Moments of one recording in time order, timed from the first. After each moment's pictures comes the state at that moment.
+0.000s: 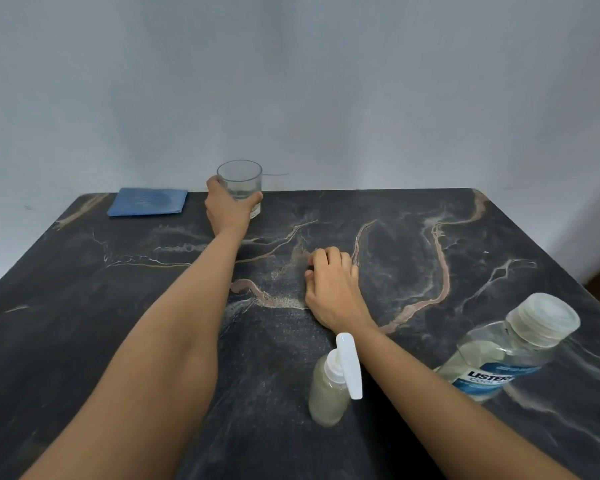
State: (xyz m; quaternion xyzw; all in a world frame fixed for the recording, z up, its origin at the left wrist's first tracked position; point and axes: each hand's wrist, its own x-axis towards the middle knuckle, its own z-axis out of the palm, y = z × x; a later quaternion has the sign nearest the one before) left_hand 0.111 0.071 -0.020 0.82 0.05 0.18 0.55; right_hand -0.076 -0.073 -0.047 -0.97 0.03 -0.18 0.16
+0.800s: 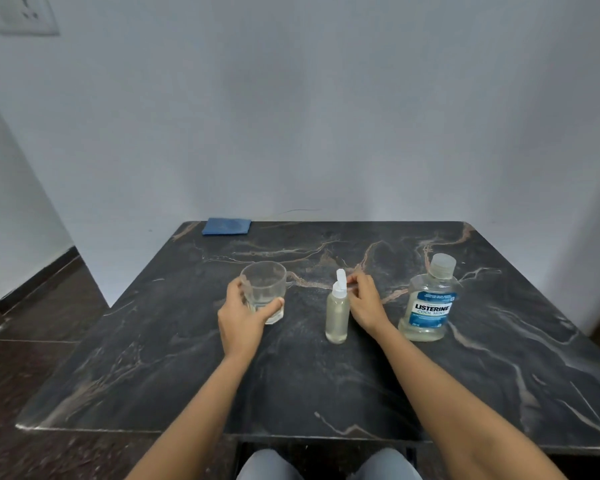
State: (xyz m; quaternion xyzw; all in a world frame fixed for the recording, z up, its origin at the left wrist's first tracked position) left_hand -0.197 0.167 -0.016 0.79 0.02 0.20 0.58; right_hand -0.177 -0.077 -0.025 -0.86 0.05 -0.13 0.49
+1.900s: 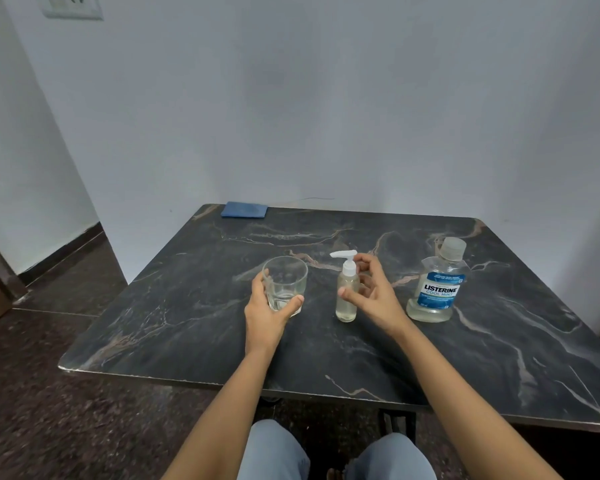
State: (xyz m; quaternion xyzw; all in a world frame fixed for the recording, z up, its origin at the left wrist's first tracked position) left_hand -0.241 0.164 -0.038 0.77 -0.01 0.14 0.62; right_hand -0.252 -0.058 0.003 -0.78 -0.14 -0.11 0.60
